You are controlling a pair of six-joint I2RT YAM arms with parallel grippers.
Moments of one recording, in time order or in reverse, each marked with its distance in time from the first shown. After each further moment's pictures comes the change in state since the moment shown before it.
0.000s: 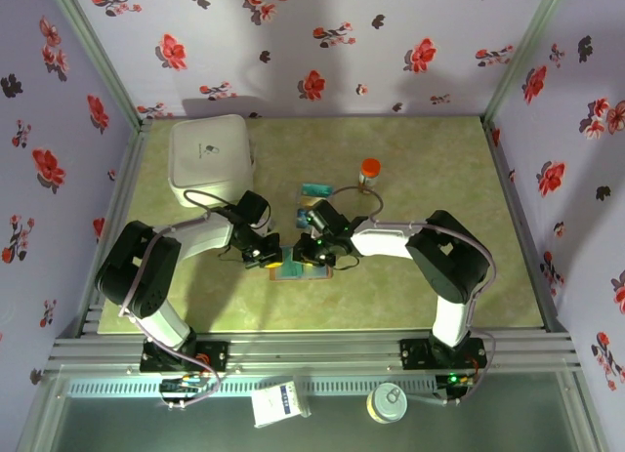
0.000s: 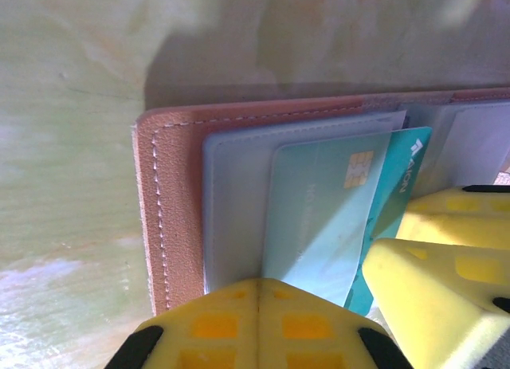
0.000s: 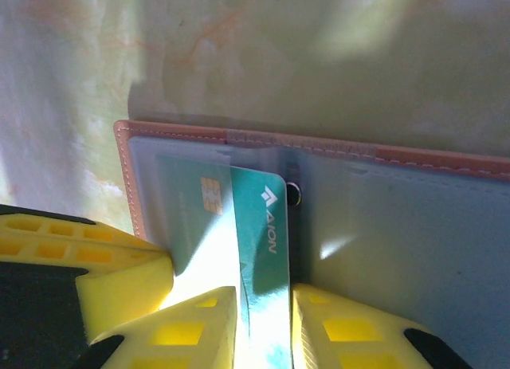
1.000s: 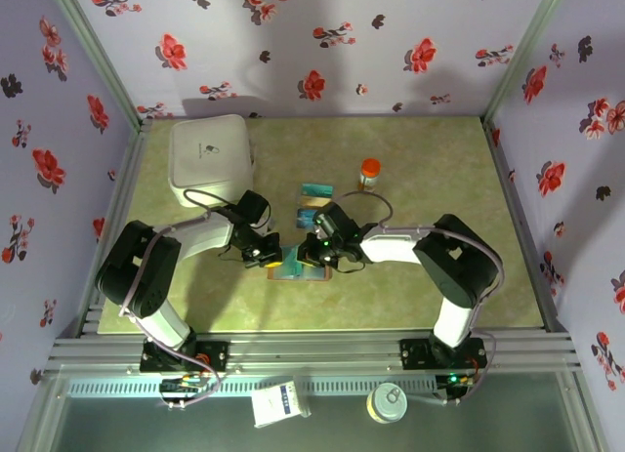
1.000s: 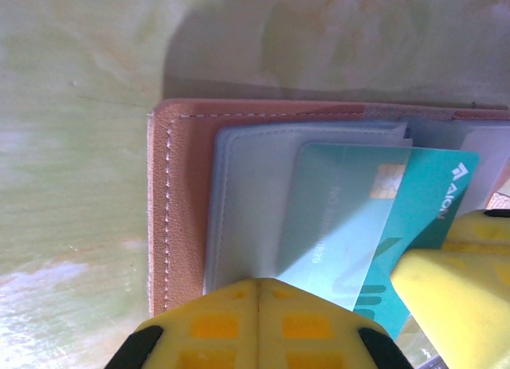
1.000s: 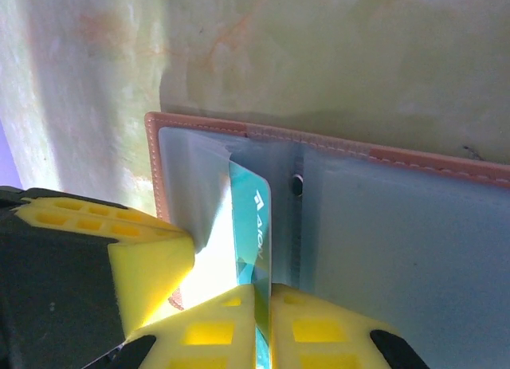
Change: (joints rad) left arm 0.000 0.000 0.003 -0.003 -0.011 0.000; right arm -0.028 -0.066 -0.111 0.146 -0.036 0.064
